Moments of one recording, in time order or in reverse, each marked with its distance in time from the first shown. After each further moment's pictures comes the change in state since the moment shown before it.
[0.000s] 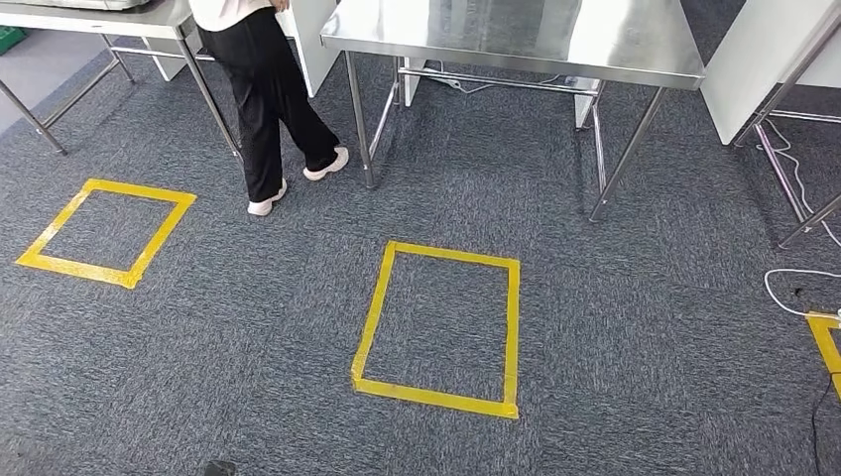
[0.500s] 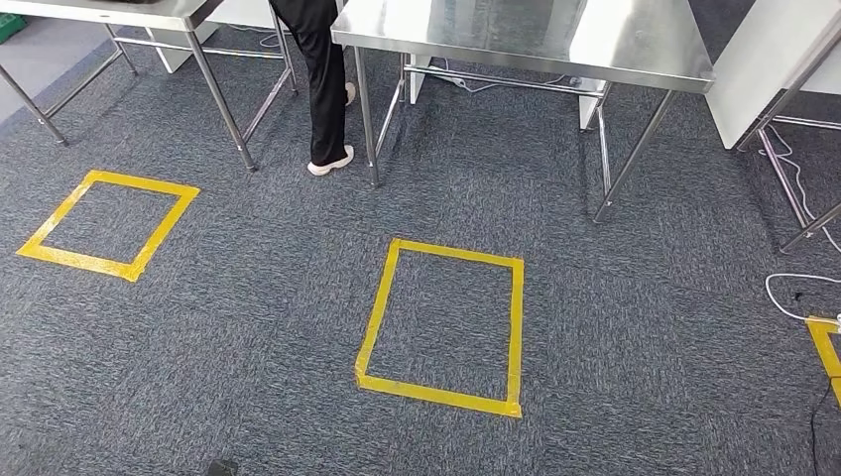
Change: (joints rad) left arm -0.002 0.002 -0.007 0.001 -0.001 0.002 0.005; right arm 0.001 0.001 0.009 -0.001 0.007 0.007 -0.001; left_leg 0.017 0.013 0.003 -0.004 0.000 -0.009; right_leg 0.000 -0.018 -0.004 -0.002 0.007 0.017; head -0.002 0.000
